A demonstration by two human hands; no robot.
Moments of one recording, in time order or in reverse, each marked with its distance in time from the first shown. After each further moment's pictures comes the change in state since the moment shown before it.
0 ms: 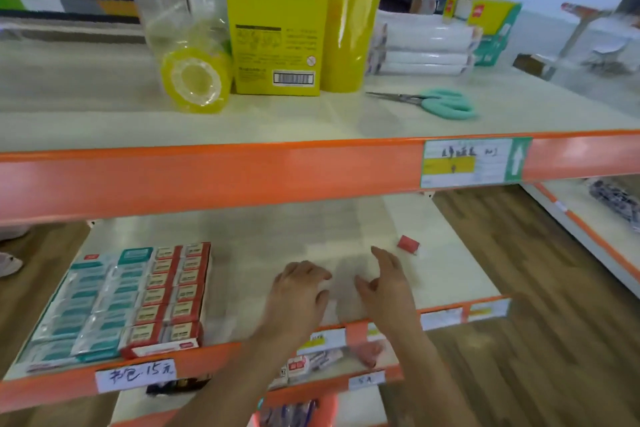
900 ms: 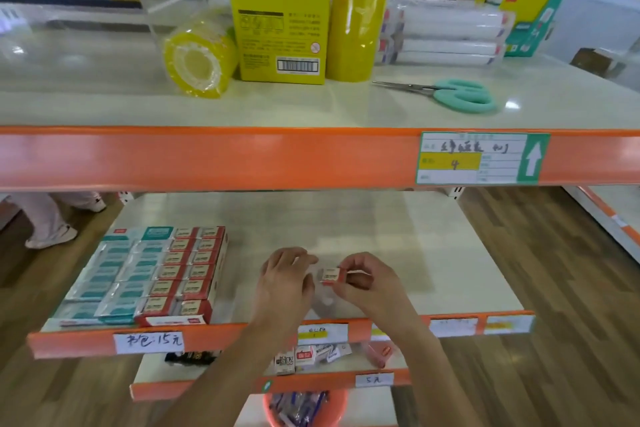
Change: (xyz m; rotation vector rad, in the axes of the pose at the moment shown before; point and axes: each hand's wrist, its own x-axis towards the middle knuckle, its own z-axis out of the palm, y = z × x) left_hand -0.009 -0.006 -0.005 0.086 0.165 -0.163; right_hand -0.004 -0.021 -0.006 0.682 -0.427 -0.032
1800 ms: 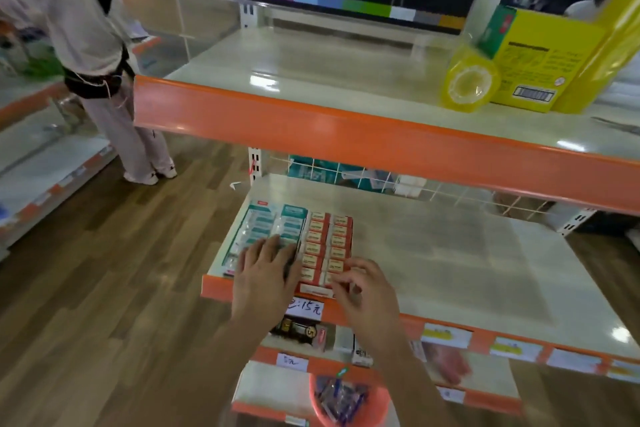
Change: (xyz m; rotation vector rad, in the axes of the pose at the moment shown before) left_hand -0.088 -0.188 -0.115 0.241 0.084 -0.285; right_hand -0.015 -0.010 0.217 -0.730 0.026 -0.326
